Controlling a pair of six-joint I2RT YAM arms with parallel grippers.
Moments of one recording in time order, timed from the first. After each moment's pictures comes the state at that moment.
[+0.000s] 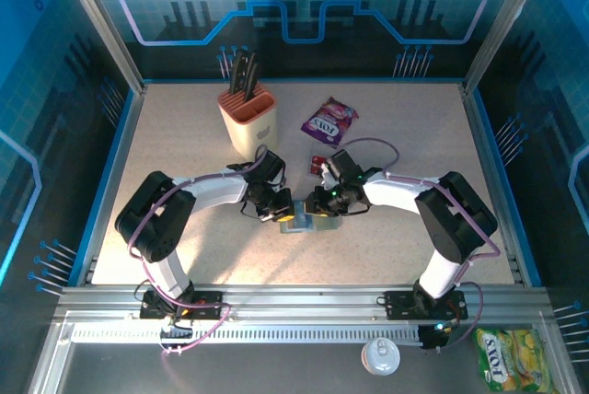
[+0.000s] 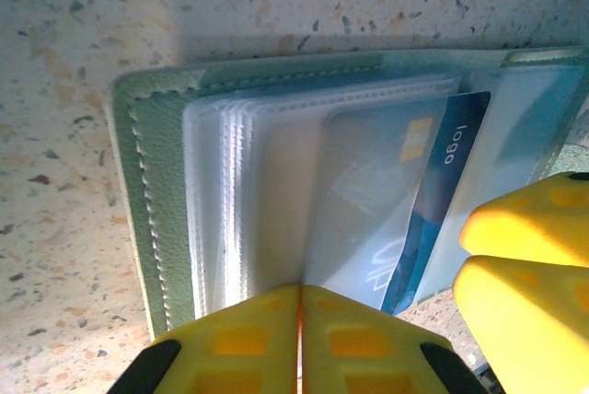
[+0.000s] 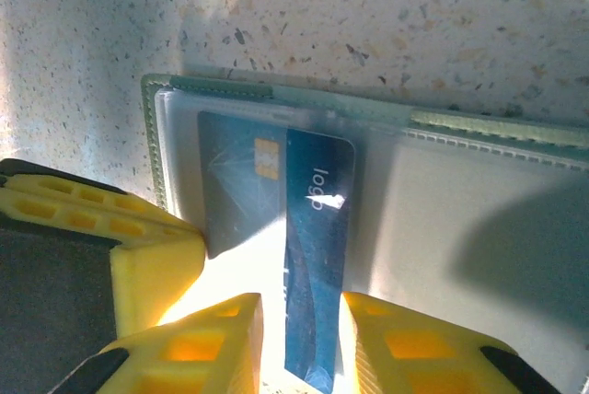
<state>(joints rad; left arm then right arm) -0.57 1.74 0.95 -0.44 0.45 -0.87 0.61 1.72 0.90 -0.29 -0.47 0.67</state>
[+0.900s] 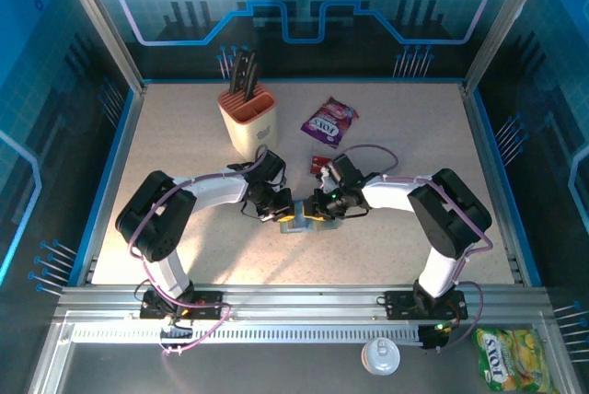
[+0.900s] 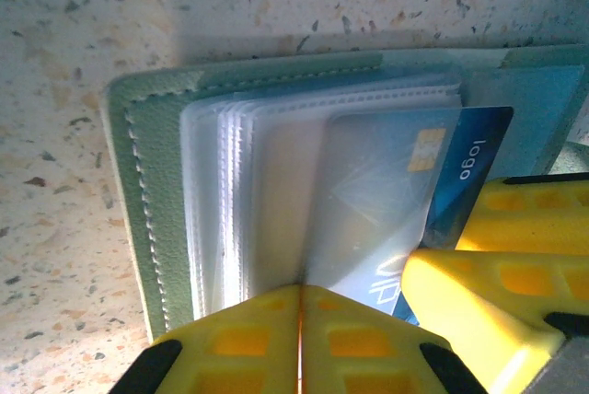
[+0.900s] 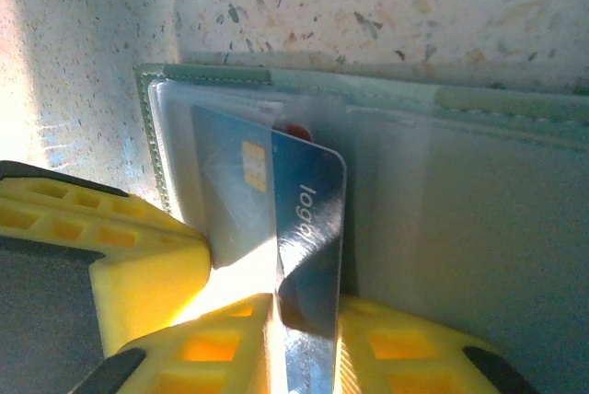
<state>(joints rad) -0.57 1.75 0.95 -0.44 0.45 -0.87 0.60 1.76 0.85 -0.16 -0.55 0.74</state>
